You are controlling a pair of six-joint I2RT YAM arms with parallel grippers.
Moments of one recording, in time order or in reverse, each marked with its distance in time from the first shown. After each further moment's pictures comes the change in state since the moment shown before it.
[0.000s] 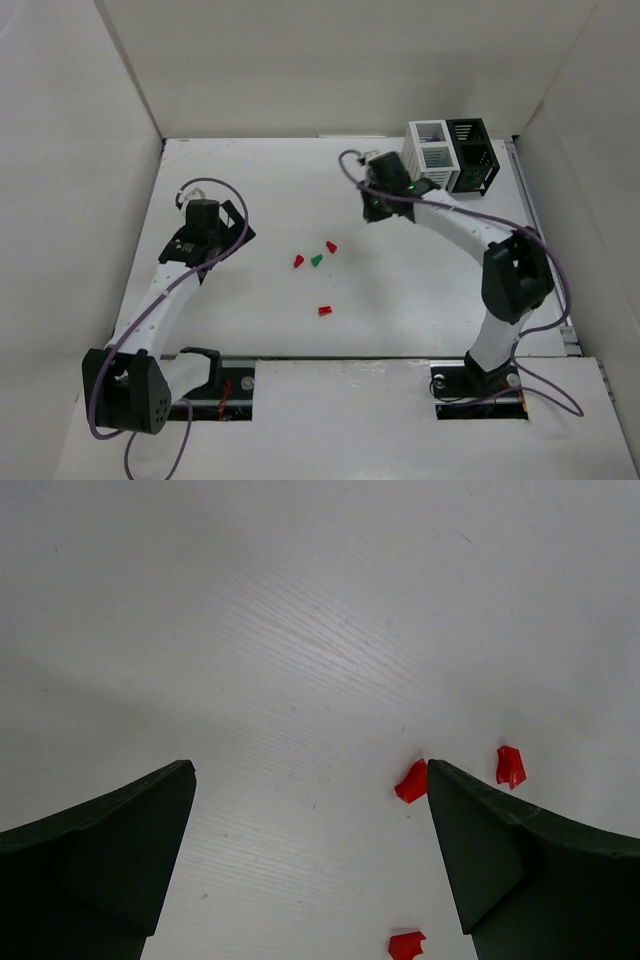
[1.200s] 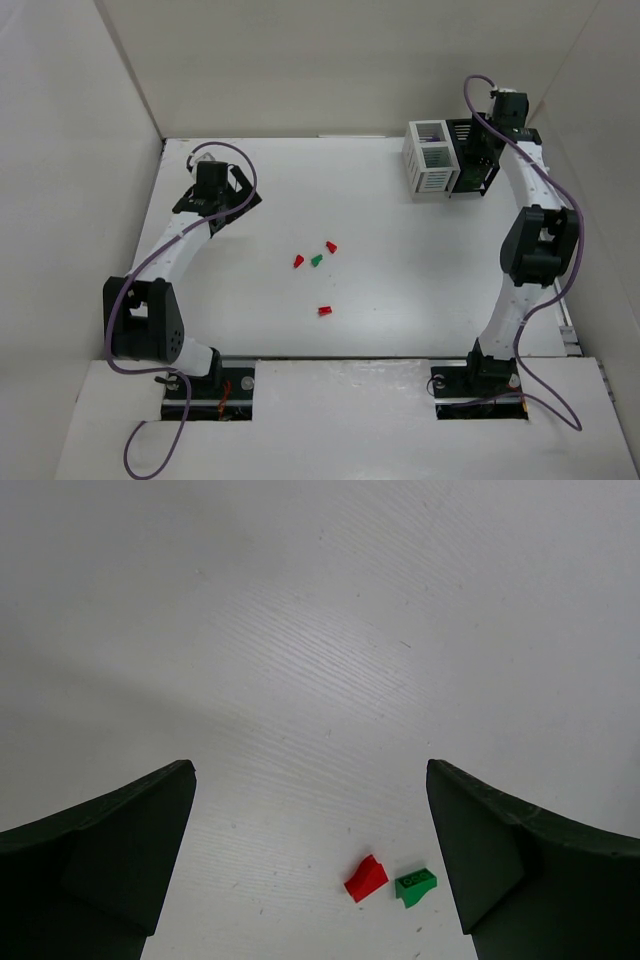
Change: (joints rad) left arm 0.013 0.382 0.303 0.073 0.009 0.044; right arm -0.713 0.234 0.522 -0.062 0.057 -0.124
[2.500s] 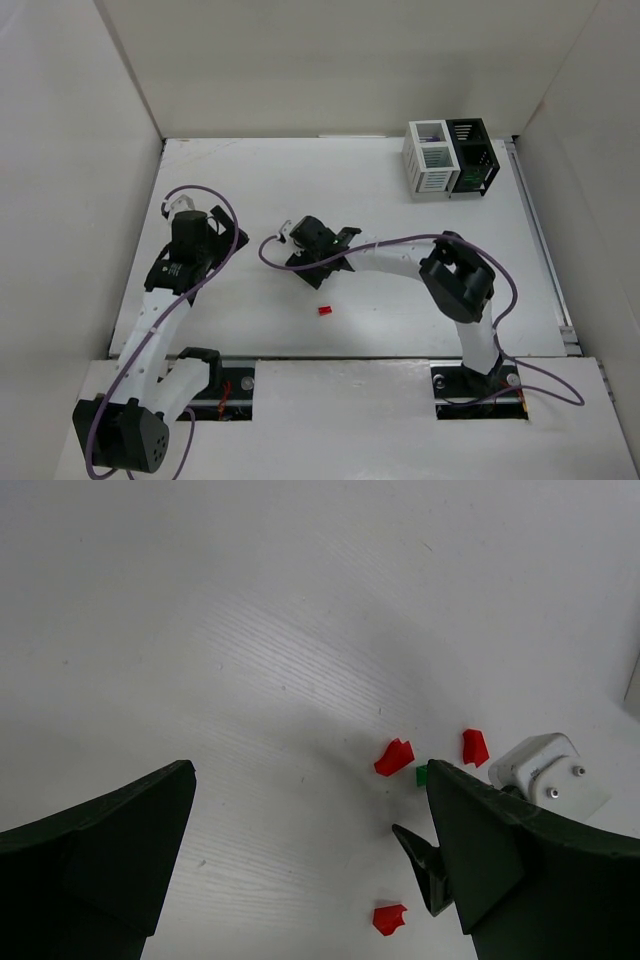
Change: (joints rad) left arm 0.000 -0.570 -0.332 -0.153 -0.001 -0.068; right arm 1.055 -0.022 -0.495 0.109 0.029 -0.114
